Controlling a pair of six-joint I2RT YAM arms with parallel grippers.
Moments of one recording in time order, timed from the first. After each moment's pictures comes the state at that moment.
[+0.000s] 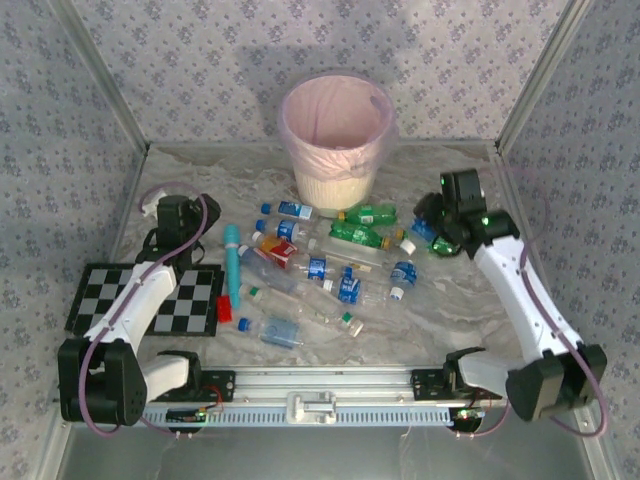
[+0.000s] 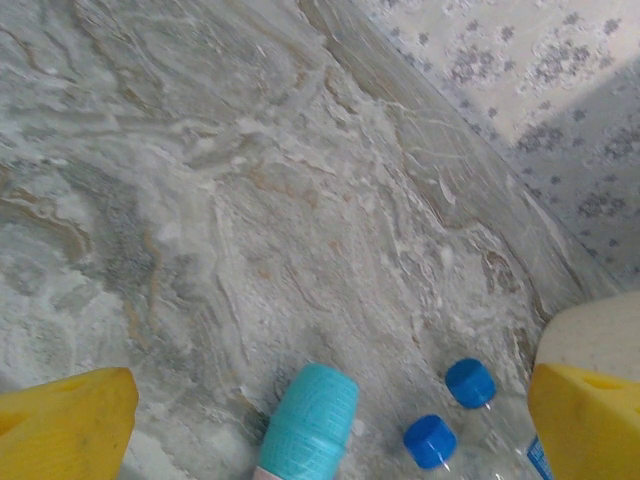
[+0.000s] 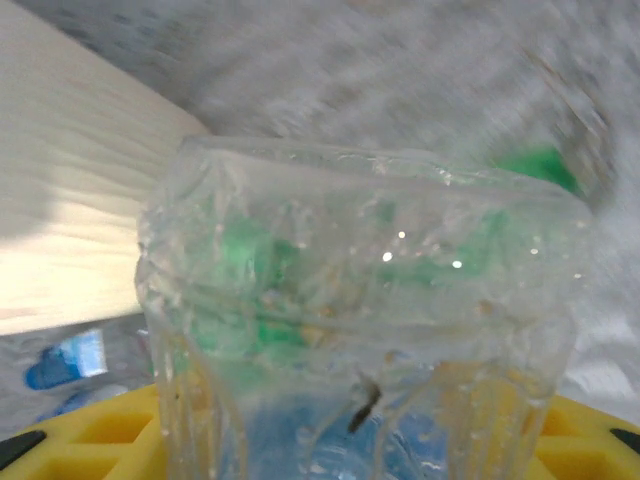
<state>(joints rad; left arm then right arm) -0.10 1.15 0.75 -0.19 -0.19 -0.81 0.23 1.22 1.24 -0.83 0.10 0.80</state>
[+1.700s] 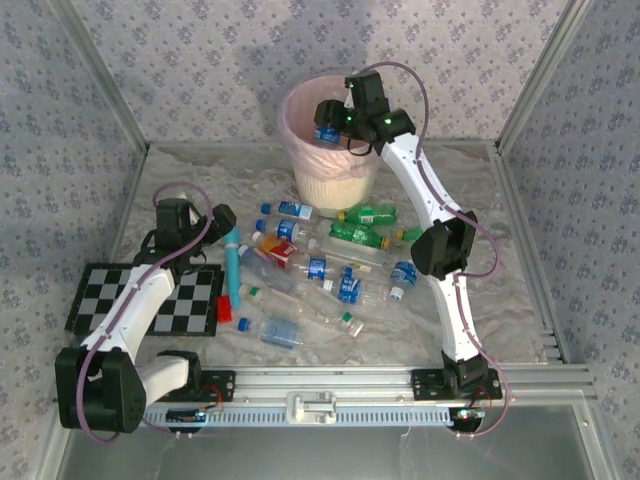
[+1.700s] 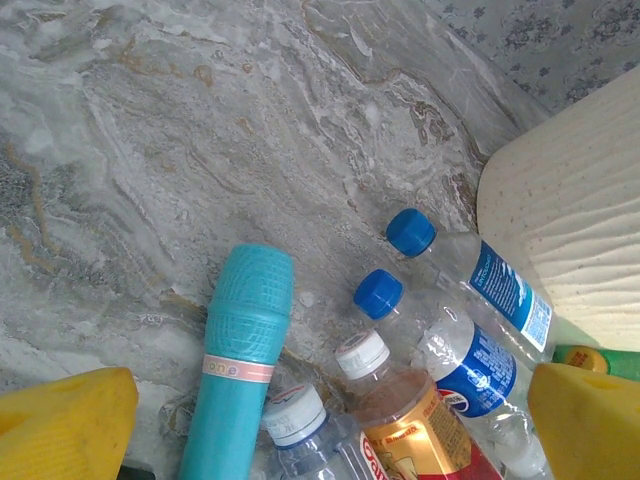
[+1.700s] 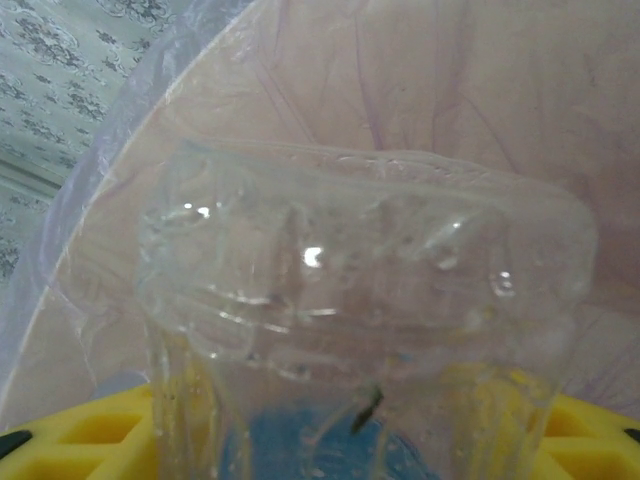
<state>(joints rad) -0.10 1.12 0.76 -0.30 0.08 -0.65 0.42 2.32 2.57 -0.77 -0.15 0.56</state>
